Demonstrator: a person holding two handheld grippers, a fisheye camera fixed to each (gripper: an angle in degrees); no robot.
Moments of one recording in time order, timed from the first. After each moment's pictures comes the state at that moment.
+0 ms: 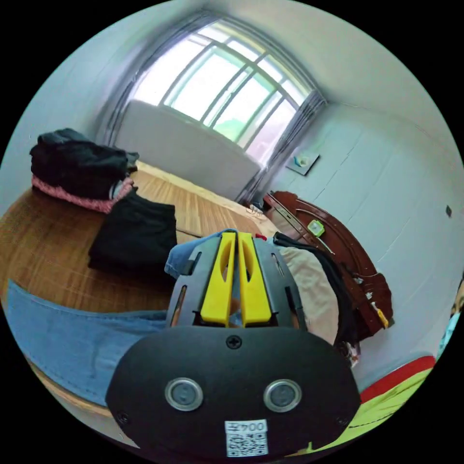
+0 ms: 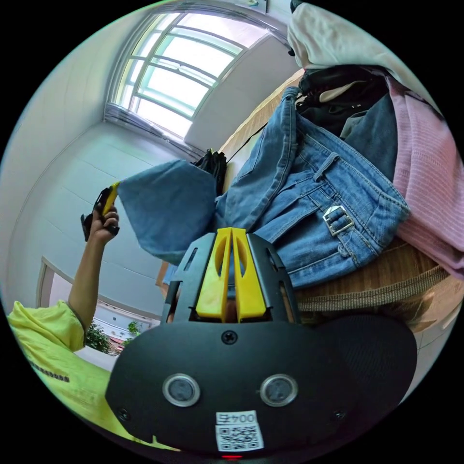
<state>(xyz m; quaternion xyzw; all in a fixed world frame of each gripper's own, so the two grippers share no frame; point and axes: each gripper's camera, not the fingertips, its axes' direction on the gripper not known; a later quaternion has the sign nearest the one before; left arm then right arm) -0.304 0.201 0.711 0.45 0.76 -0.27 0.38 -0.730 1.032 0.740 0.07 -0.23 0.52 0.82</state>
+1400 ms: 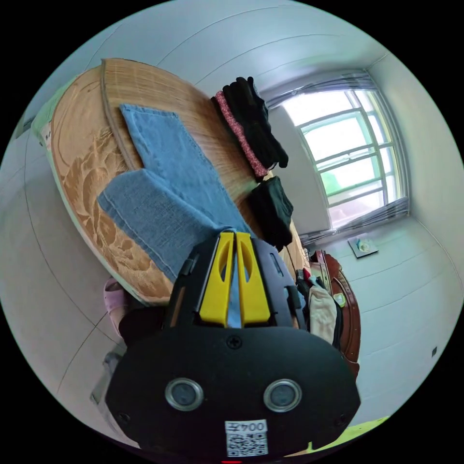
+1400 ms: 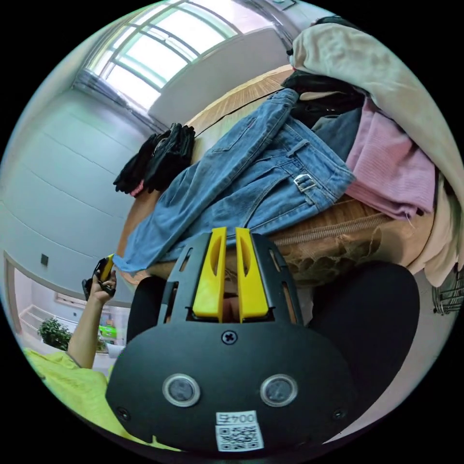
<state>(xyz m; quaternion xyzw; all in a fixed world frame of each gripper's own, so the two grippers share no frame) -0.172 0.464 1.117 0.15 0.81 -0.47 0.31 -0.801 0.949 0.669 -0.07 -0.12 0.49 0.86</state>
